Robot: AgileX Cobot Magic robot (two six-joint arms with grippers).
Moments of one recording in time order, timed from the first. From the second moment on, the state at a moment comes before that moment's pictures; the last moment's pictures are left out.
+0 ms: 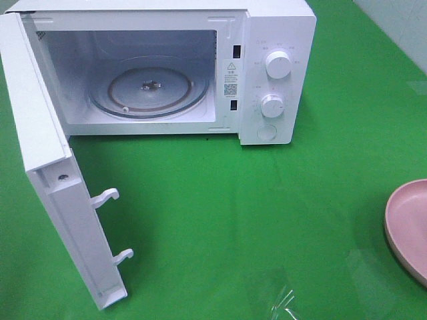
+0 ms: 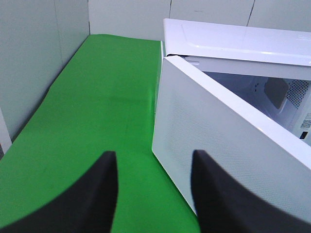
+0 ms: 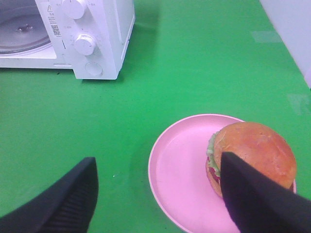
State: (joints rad) left arm 0.06 0.16 -0.55 -0.14 0.73 0.07; right arm 0.09 0.00 -0.49 -0.03 0.97 0.00
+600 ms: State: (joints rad) left arm 0.06 0.50 -0.38 -0.14 0.19 0.09; right arm 0.09 0.00 -0.49 -0.03 0.97 0.00
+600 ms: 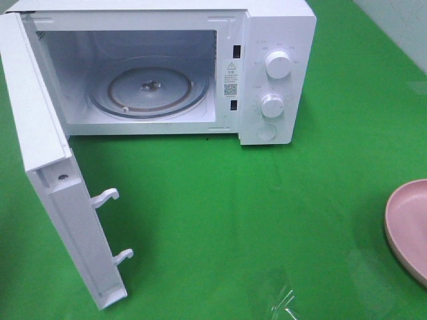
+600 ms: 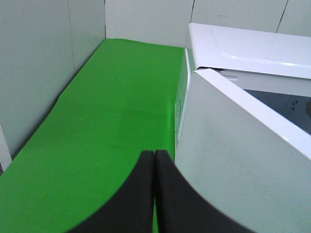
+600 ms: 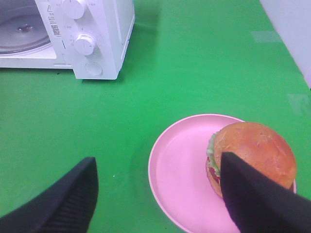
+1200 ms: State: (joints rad) left arm 0.06 0.80 -0.18 -0.06 -0.40 0.04; right arm 0.09 0.00 -0.49 -0.03 0.97 0.00
